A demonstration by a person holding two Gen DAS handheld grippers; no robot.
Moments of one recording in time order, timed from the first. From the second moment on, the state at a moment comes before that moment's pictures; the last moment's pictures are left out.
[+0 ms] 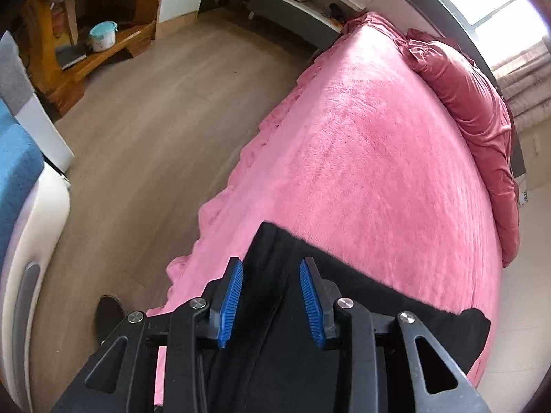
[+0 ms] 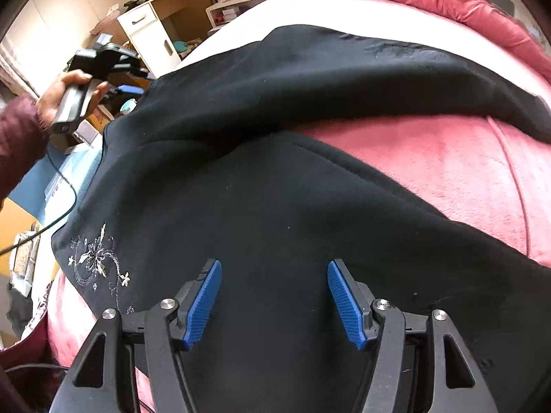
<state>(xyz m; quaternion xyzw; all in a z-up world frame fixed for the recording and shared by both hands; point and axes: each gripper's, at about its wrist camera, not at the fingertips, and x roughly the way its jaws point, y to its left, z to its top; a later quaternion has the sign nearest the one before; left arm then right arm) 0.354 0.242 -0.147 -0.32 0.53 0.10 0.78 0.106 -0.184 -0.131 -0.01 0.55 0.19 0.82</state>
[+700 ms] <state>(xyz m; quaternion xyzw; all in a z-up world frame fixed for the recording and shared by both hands) 0.247 0.161 -0.035 -0.26 0.40 -0.16 0.86 0.108 -0.185 -0.142 0.01 0.55 0.18 0.81</state>
